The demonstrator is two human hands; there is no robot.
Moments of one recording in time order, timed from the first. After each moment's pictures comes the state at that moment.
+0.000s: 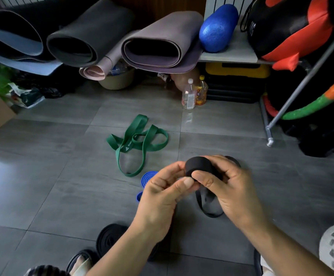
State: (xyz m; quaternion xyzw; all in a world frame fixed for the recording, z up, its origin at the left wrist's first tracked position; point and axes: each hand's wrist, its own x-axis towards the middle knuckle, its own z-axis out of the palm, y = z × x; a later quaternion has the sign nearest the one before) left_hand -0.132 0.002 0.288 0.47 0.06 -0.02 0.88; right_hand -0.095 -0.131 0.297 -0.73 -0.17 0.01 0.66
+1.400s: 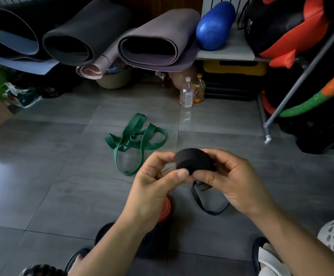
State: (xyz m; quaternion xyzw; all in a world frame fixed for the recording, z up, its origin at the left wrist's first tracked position) left_hand -0.129 0.012 0.296 0.55 0.01 0.00 0.83; right_hand -0.087 -0.144 0.303 -0.73 -0.19 0.09 0.64
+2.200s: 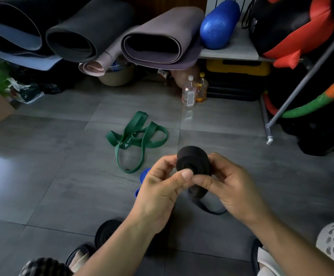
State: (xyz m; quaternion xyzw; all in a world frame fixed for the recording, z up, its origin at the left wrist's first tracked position) left_hand -0.129 0.001 0.288 0.43 0.06 -0.03 0.90; right_hand -0.090 -0.140 0.292 -0.74 -0.22 0.08 0.63
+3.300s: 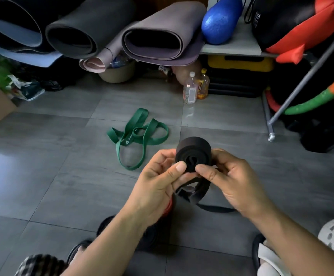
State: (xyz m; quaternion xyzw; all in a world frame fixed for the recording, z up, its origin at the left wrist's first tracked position) left_hand -0.126 0.013 0.288 0.42 0.07 -0.06 0.90; right_hand -0.088 -0.141 0.290 -0.73 -0.18 0.09 0.65
